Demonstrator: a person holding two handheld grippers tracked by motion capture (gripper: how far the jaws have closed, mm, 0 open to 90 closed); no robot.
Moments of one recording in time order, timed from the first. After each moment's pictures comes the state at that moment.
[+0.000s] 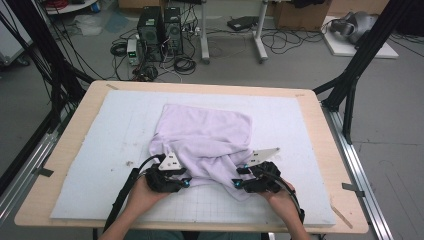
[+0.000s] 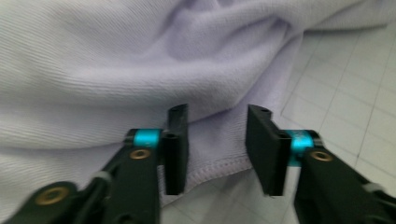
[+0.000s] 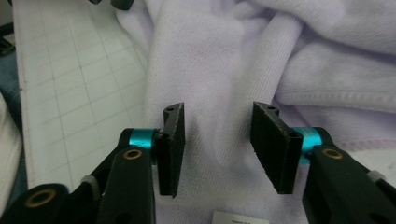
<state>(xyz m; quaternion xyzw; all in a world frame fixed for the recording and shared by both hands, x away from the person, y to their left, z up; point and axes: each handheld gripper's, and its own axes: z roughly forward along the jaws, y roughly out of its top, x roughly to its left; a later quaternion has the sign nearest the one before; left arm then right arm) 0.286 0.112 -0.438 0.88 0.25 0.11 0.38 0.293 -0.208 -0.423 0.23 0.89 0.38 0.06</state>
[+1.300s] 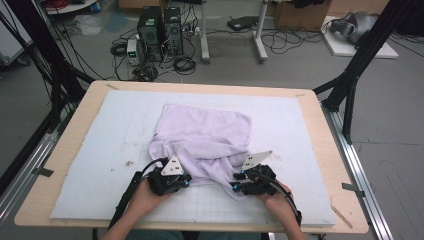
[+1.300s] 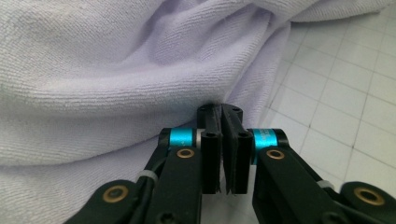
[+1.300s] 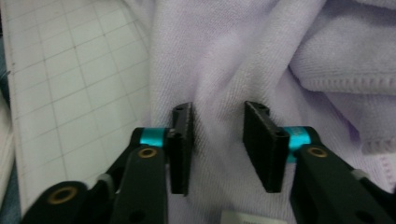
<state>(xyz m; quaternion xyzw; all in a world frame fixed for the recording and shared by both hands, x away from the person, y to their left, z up) 0.280 0.110 -0.441 0.89 0.23 0.11 0.39 0.292 -0.199 -0.435 0.24 0.90 0.35 0.05</state>
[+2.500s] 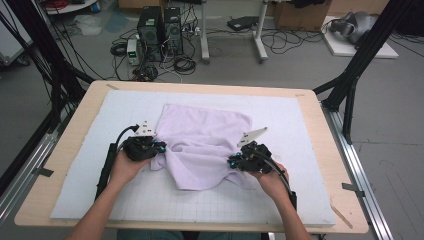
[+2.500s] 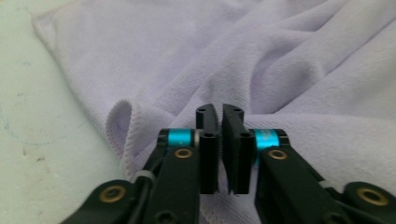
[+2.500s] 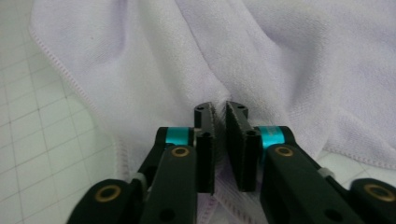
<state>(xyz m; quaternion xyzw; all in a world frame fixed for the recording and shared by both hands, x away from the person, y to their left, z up) 0.358 0.182 -0.414 0.84 0.35 0.16 0.38 0.338 -0.187 -0.402 0.25 0.90 0.35 0.06</state>
